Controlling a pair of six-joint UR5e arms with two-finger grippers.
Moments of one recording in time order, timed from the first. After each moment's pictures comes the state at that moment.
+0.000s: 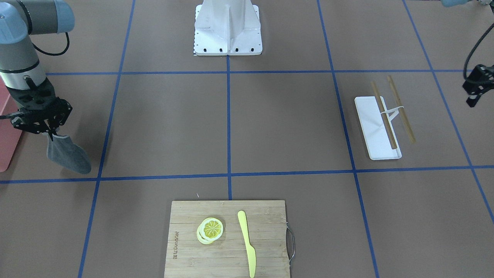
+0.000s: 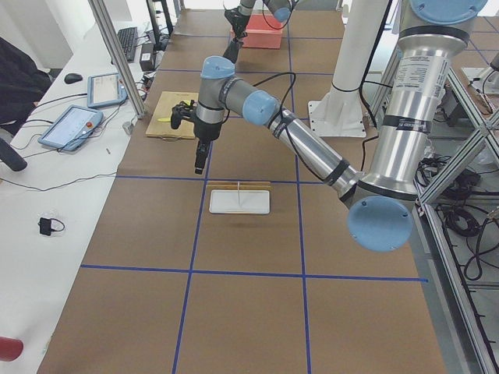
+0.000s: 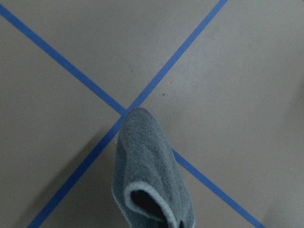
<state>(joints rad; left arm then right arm) -1.33 -1.73 -2.05 -1.38 -2.03 -0.43 0.85 -1.47 1.95 -1.42 1.77 0.22</state>
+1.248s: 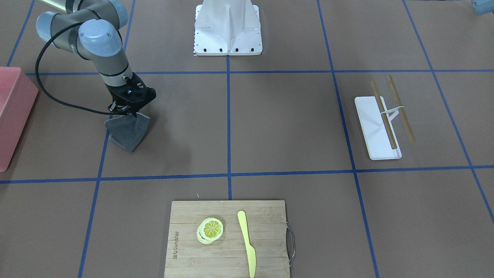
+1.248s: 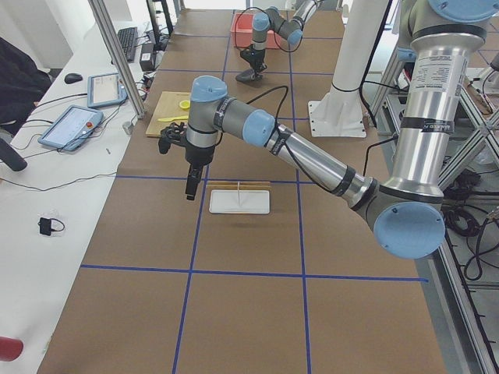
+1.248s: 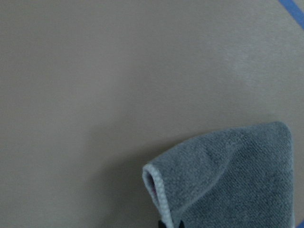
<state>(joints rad) -1.40 -1.67 -1.98 -1.43 -2.07 -0.35 0.55 -1.32 1.90 -1.48 1.89 0.36</state>
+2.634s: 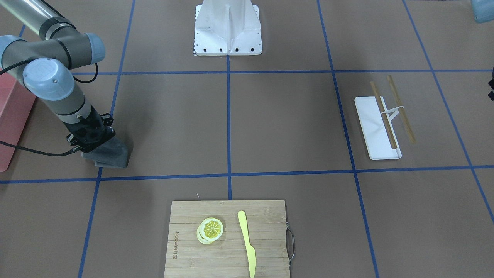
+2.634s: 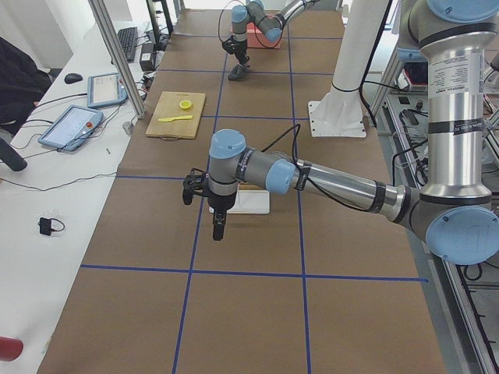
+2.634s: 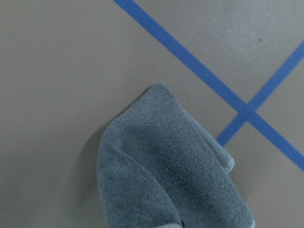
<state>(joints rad) -1.40 -1.47 -1.92 -1.63 -2.14 -0.36 0.83 -1.31 1.70 -1.49 2.05 0.15</state>
